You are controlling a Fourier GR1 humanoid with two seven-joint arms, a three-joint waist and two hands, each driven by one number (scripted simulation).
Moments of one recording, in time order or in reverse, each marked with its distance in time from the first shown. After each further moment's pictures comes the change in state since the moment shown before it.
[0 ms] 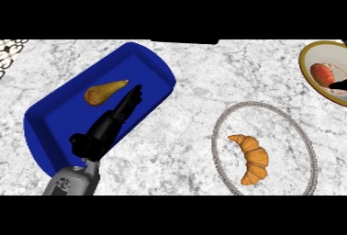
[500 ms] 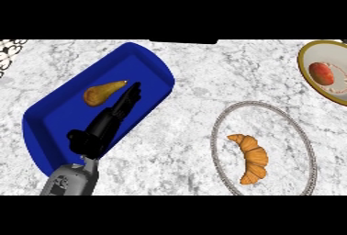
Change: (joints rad) left arm -0.015 0.000 0.015 -0.004 0.009 -0.005 0.019; right arm -0.050 -0.099 -0.208 0.078 -0.181 0.003 0.001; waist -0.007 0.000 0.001
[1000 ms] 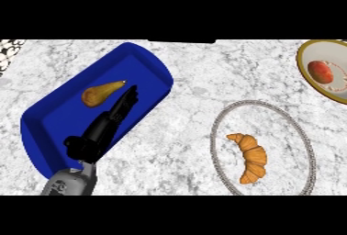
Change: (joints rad) left arm 0.036 0.002 0.001 -0.011 -0.014 0.006 -0.029; right arm 0.108 -0.158 -0.162 0.062 -0.148 0.087 -0.035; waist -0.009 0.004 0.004
